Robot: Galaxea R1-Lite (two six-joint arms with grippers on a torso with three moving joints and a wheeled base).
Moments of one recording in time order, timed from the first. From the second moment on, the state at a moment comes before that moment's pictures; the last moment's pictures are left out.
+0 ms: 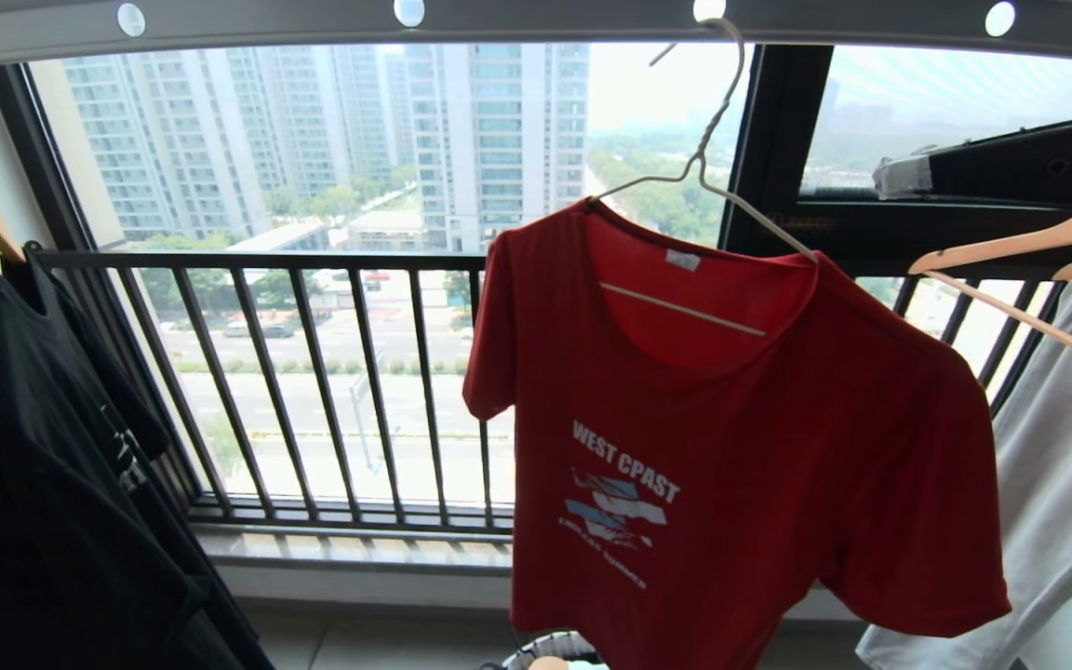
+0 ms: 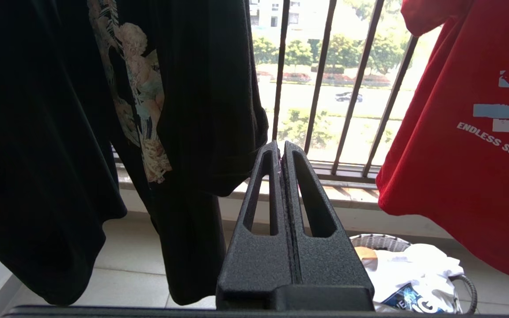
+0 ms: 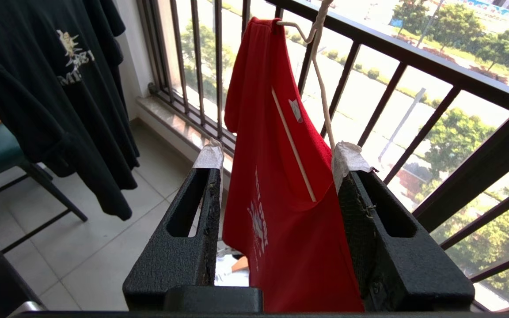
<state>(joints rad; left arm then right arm) 0.00 0.00 0.00 0.00 0.02 -0.05 0.45 1.33 -1.53 0.38 0.19 -0.06</state>
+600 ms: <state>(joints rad) 0.00 0.00 0.00 0.00 0.02 -0.05 0.48 1.58 -1.67 0.22 0.14 -0.06</state>
